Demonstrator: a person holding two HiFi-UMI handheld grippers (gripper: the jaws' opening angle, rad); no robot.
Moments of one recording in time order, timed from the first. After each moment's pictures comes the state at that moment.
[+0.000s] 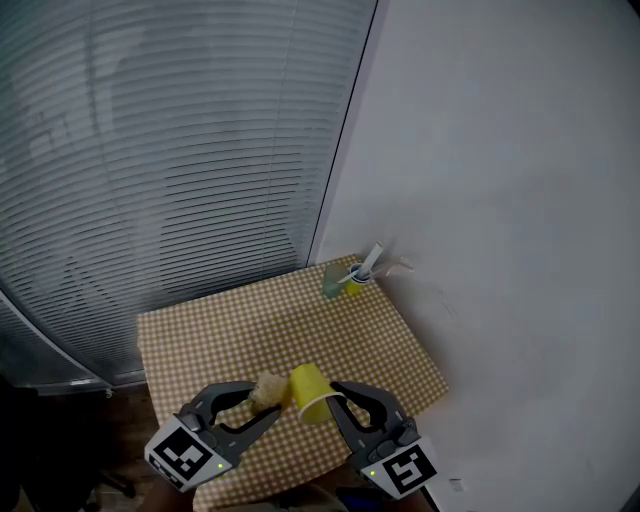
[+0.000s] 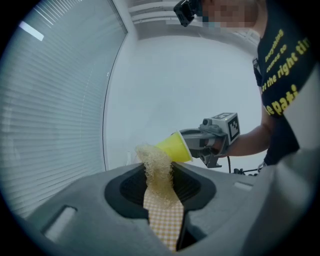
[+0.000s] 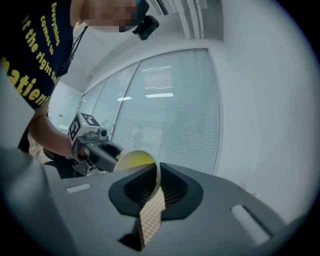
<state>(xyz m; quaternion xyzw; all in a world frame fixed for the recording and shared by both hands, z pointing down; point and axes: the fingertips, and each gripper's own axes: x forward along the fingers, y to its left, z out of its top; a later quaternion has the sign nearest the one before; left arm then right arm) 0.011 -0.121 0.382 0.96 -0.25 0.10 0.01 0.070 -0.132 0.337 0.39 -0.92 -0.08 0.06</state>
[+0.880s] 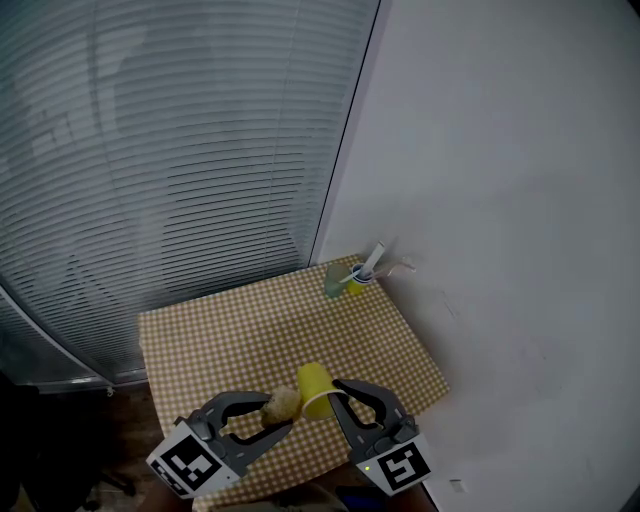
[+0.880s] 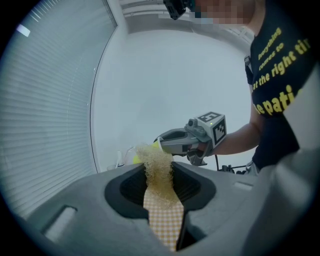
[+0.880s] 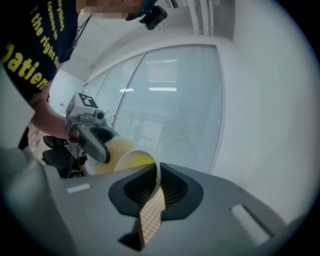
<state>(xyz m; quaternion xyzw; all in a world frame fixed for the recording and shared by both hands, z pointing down) 0.028 -0.097 0.381 0.97 -0.20 0.14 -0.01 0.073 -0.138 0.351 0.39 -0.91 -0.12 0.10</state>
